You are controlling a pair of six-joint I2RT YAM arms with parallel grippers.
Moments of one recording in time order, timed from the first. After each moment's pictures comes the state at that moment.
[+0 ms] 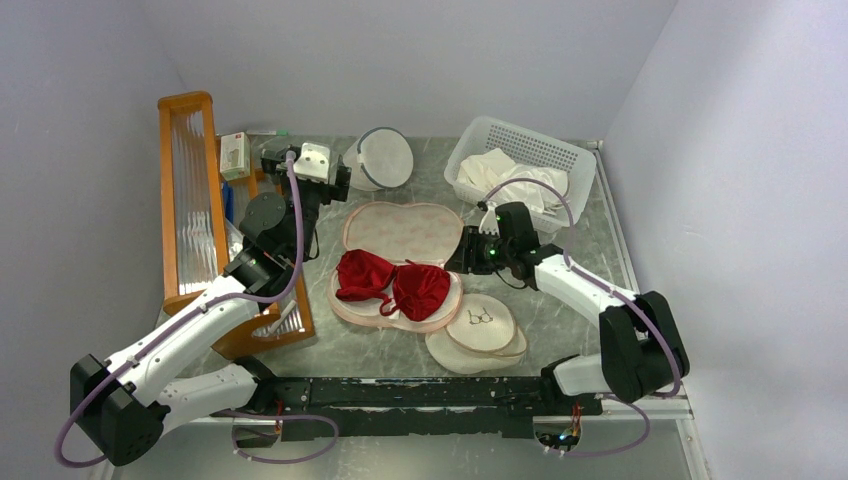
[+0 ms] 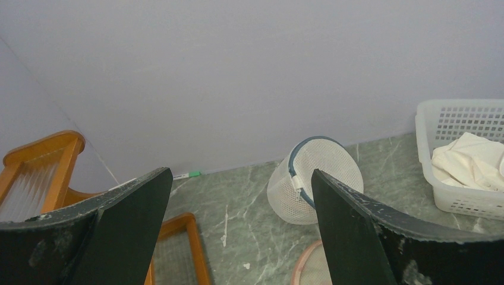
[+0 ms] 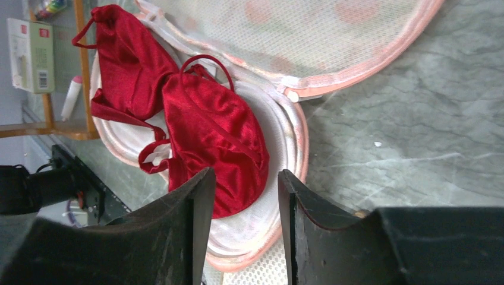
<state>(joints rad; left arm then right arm) -0.65 1.03 0.87 0.41 -0.53 0.34 0.39 1.35 0.71 -0.12 -0.43 0.44</state>
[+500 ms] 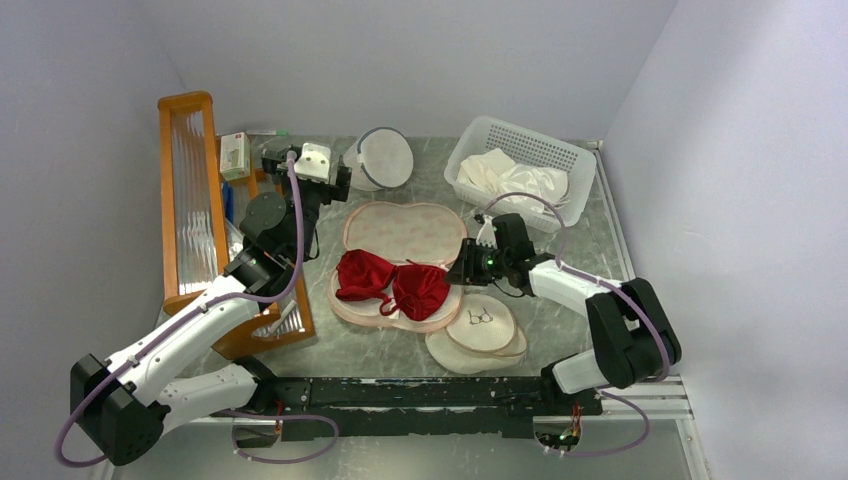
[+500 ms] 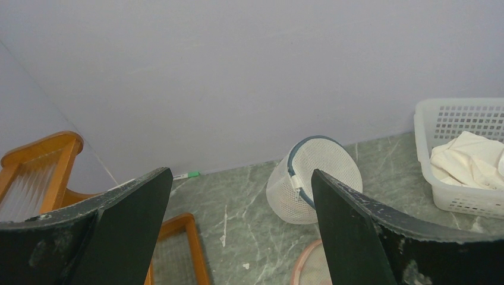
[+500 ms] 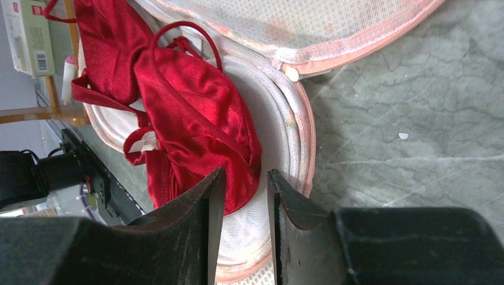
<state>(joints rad) -0.65 1.04 0.87 0.40 -0.53 0.34 0.39 1.43 0.62 0.01 -0.51 0.48</state>
